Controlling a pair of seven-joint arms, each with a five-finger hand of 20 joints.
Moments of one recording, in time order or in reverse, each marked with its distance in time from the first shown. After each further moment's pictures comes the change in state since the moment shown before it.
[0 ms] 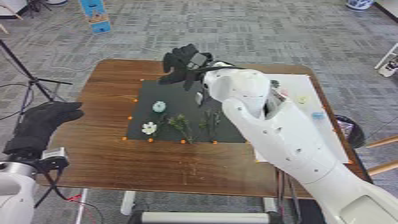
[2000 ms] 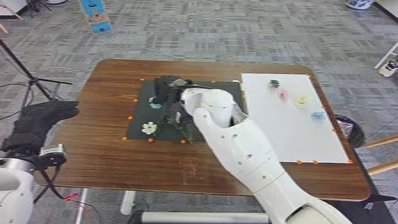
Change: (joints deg) left arm -1.7 2.0 0.8 2.1 0.0 2.2 -0.8; right arm -6.9 -20.3 8.6 20.6 -9.2 -2.1 -3.6
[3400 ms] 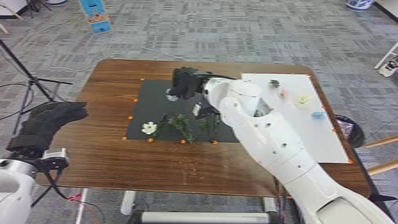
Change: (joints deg) left arm 0.5 -0.4 -0.9 0.4 0.6 -7.2 0.7; right arm 3.3 11.2 -2.6 -5.4 16.7 -1.7 3.6
